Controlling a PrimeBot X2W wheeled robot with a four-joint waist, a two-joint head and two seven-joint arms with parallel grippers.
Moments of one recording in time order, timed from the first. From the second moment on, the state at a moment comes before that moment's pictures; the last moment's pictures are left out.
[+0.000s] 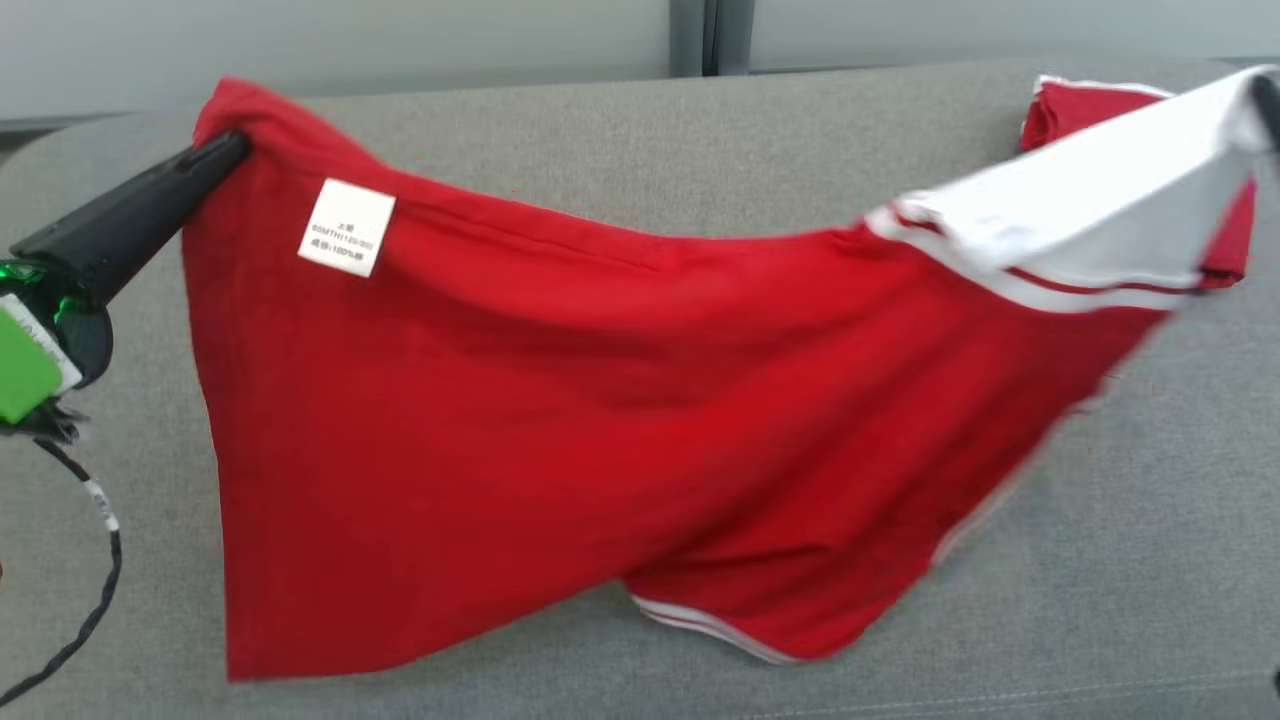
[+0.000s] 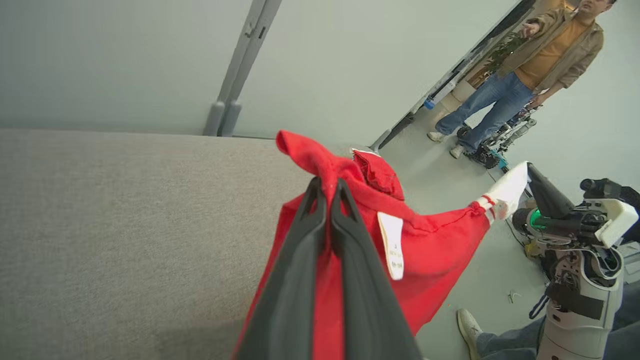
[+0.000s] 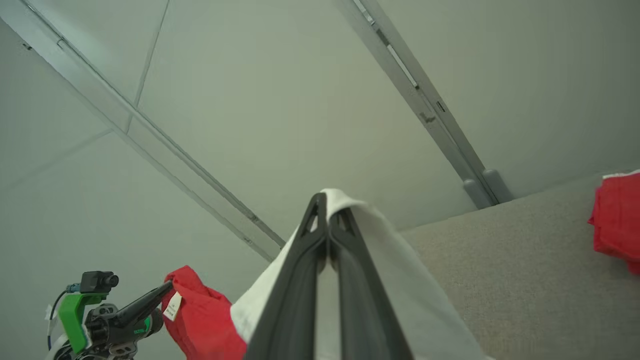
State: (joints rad) left arm -0.58 0.79 -0.36 -0.33 -1.64 0.10 0.46; right arm -0.23 -0.12 -0.28 -0.63 1.04 -0.12 0.72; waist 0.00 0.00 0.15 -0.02
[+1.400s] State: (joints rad) left arm -0.44 0.46 -0.52 0.27 -1.05 -0.11 -0.26; right arm -0.04 -0.04 -0.05 -0.09 1.05 -0.07 0.20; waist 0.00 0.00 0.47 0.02
